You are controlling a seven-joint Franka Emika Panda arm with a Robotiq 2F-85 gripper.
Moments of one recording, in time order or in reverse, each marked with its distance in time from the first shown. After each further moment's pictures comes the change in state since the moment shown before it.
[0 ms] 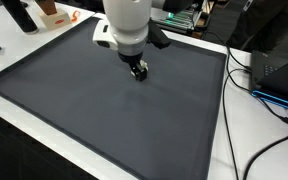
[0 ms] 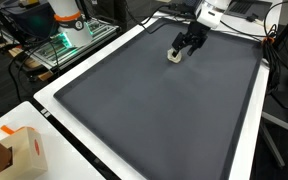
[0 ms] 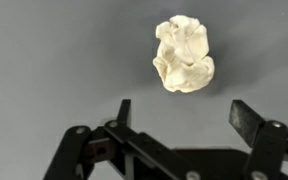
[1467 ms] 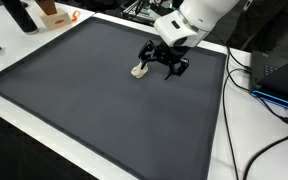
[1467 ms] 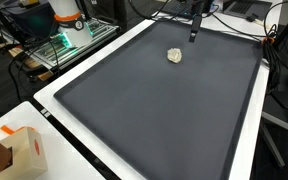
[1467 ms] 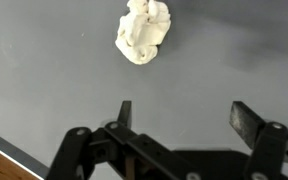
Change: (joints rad) arm 0.155 -0.126 0.067 -0.183 -0.367 0.223 -0.284
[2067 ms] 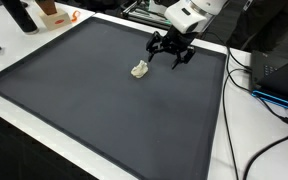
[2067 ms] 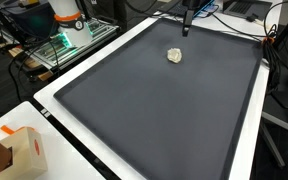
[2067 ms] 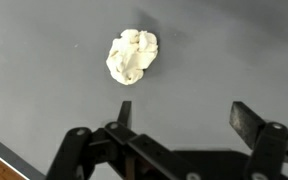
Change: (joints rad) arm -0.007 -0.128 0.036 -0.178 -0.001 0.070 -0.096
